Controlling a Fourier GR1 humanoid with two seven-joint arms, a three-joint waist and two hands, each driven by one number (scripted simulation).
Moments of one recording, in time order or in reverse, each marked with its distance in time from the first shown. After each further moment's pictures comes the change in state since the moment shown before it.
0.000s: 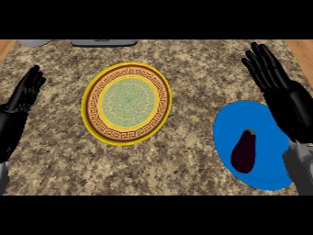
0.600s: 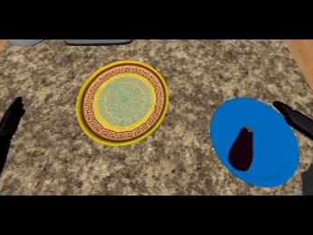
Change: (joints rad) left arm 0.170 0.019 0.055 0.137 -0.057 0.078 0.054; right arm 0.183 0.164 -0.341 0.054 0.188 -0.684 0.014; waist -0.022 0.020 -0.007
